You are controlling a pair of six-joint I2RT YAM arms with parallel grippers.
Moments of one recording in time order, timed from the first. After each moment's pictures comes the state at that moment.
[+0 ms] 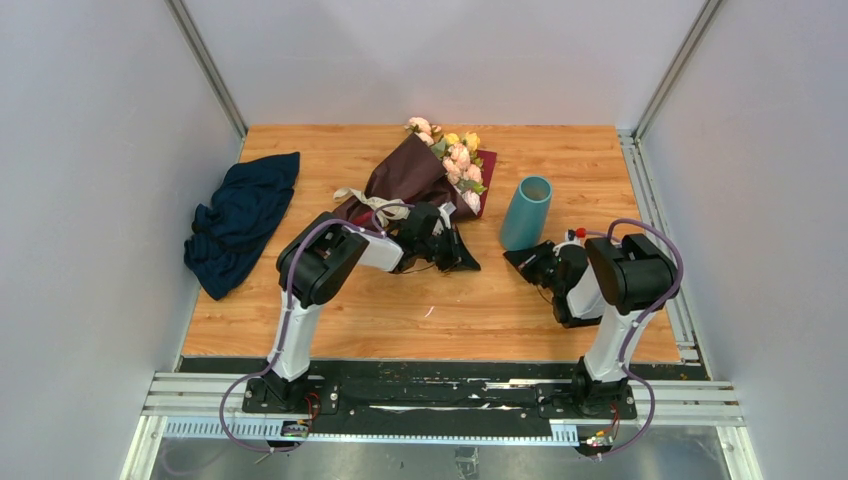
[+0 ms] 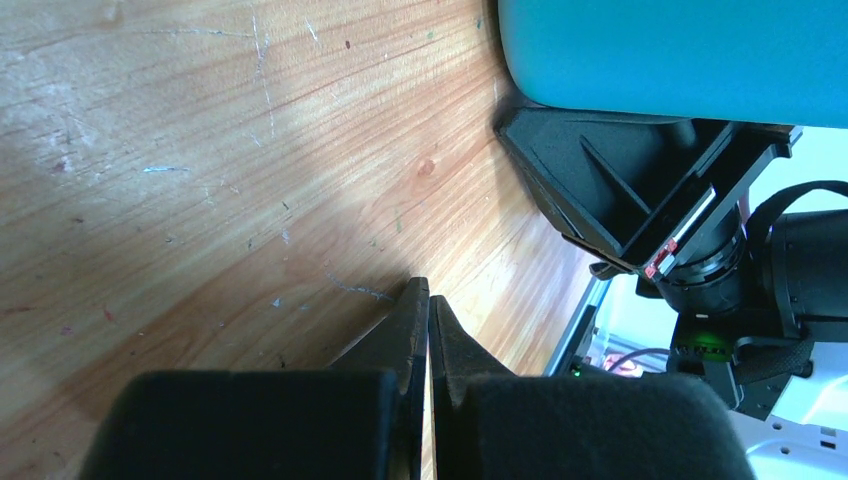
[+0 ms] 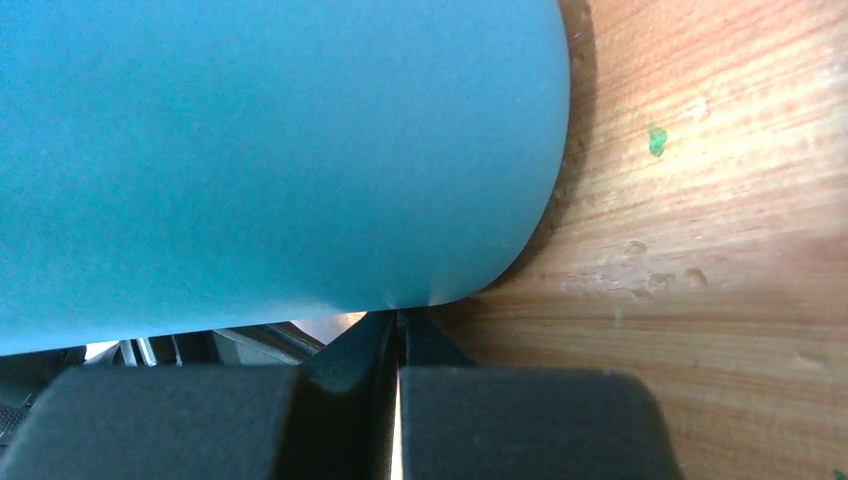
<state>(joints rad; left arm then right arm) -0.68 2.12 1.09 0.44 0.54 -0.97 0.13 1.87 0.27 1.25 -0.31 1.04</state>
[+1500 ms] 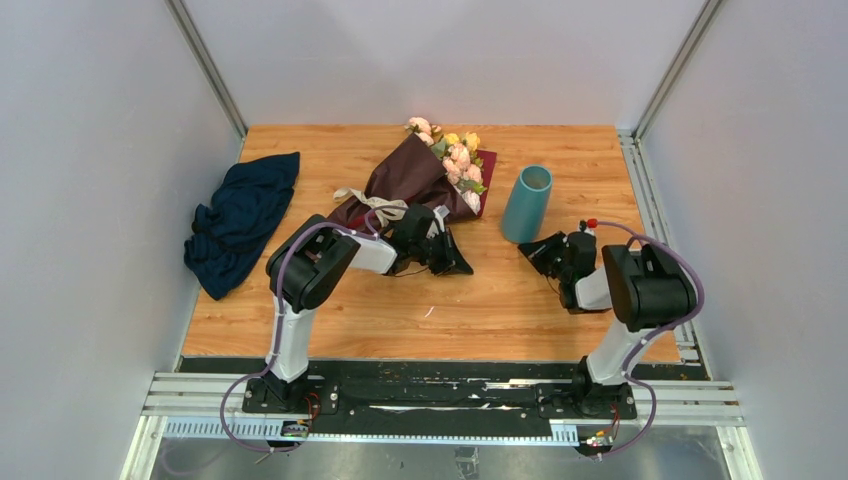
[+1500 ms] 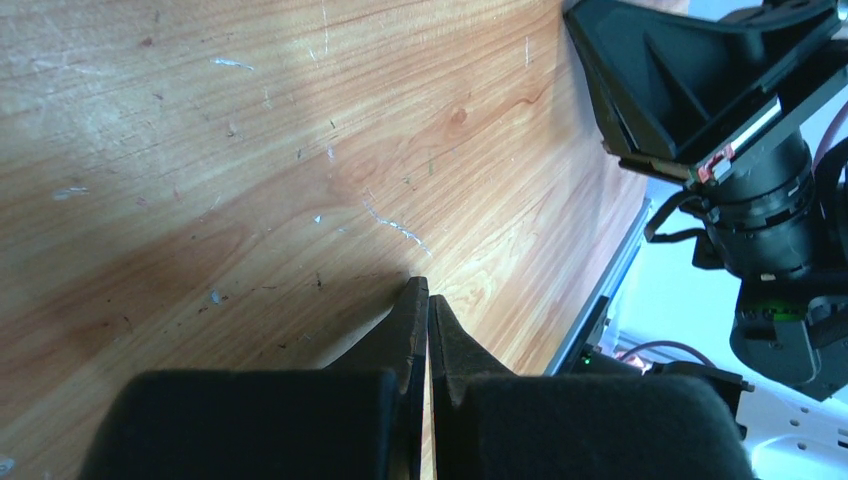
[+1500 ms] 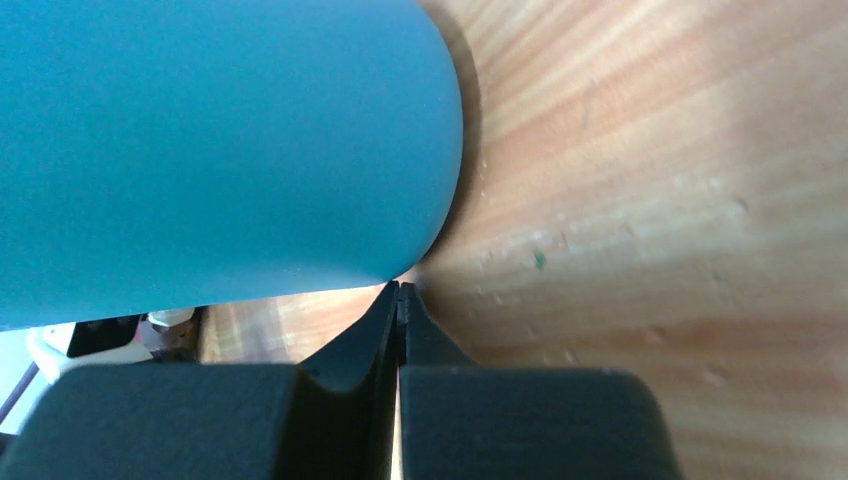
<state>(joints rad) -0.67 2.05 1.02 0.39 0.52 -0.95 0.06 1.70 0.34 0.91 -0.23 0.93</state>
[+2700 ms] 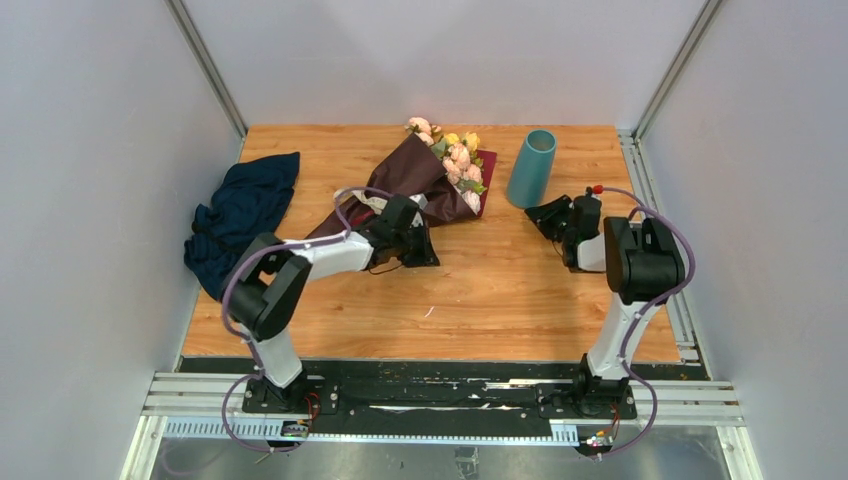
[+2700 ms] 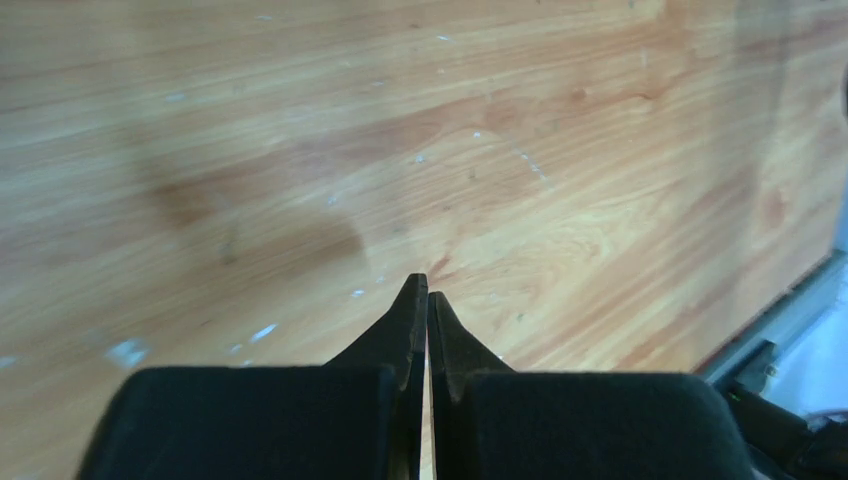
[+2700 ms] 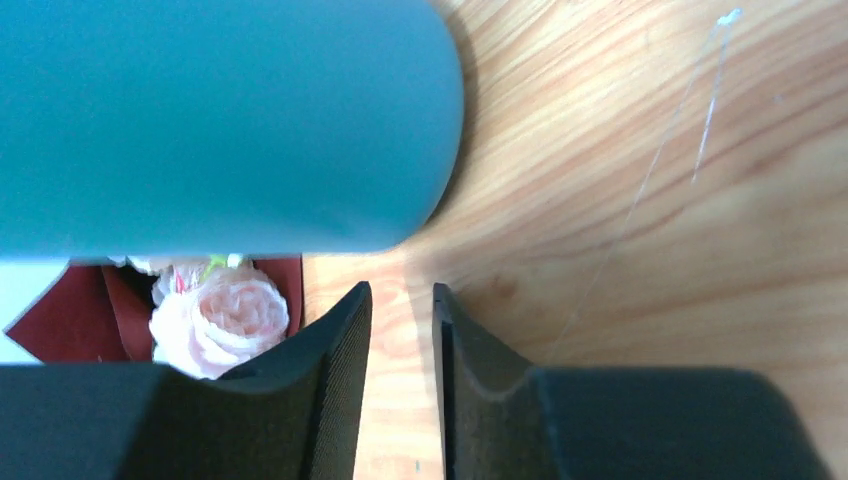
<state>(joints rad) -0.63 1.78 0.97 0.02 0.27 -0.70 -0.02 1.95 0.74 0.80 -0.27 0.90</state>
